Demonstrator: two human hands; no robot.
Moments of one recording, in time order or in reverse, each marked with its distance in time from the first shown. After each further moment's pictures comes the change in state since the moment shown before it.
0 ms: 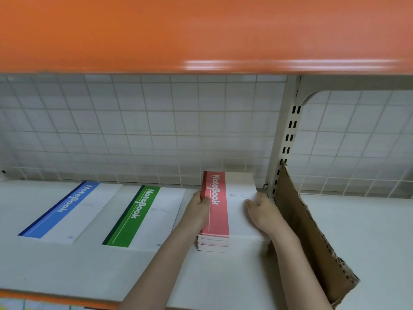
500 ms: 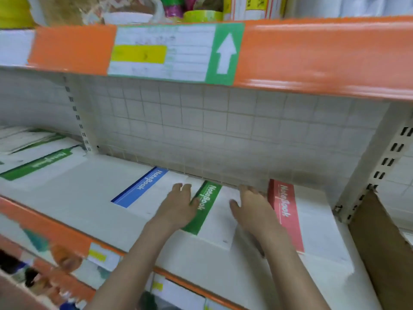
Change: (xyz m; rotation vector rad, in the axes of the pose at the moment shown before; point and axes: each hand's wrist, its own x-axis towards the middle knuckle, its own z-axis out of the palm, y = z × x) left_hand -0.033 -0.014 -0.178 0.842 0.240 0.082; right_hand -0.042 -0.129 0.095 -0.438 -0.095 -0.477
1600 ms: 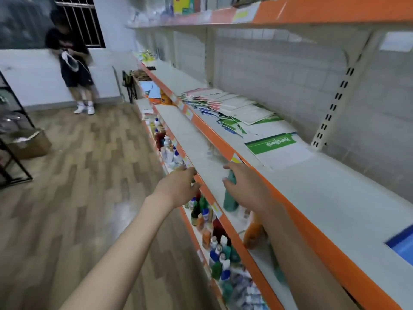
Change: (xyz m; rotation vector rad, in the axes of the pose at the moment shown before) left_hand -0.173 -0.461 -0.249 0.203 0.256 -0.585; right_hand -0.009 -0.517 0.244 0.174 -0.359 -0.869
